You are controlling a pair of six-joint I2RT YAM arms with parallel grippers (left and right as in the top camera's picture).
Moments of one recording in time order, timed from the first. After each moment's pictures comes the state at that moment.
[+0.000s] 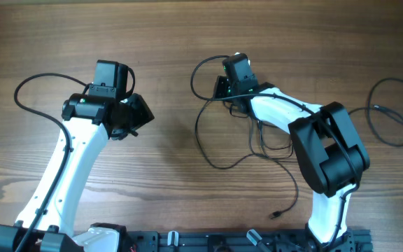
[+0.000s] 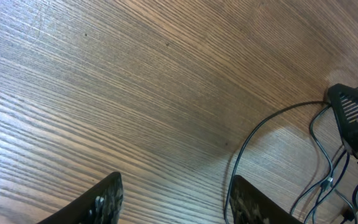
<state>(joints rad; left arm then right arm) -0.15 1.41 1.12 -0.95 0.09 -0.69 0.46 2.06 1.21 -0.07 -0.03 0.62</state>
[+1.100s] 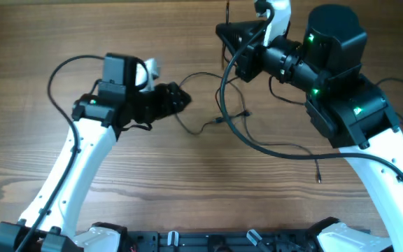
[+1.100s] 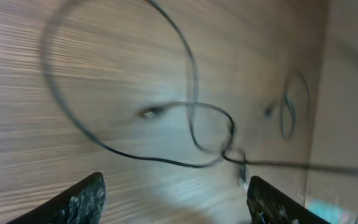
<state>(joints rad) -0.23 1.41 1.12 -0.70 0.53 -0.51 0.46 1.36 1.58 -0.44 -0.40 0.24</state>
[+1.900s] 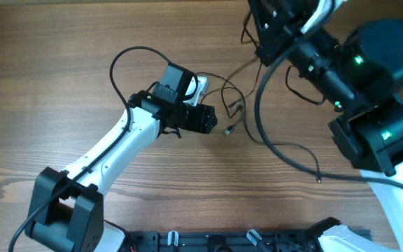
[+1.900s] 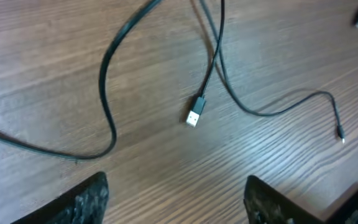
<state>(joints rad) -0.48 1.63 1.12 -0.63 0.34 -0.25 0.45 1.27 1.59 -0.31 -0.19 0.38</state>
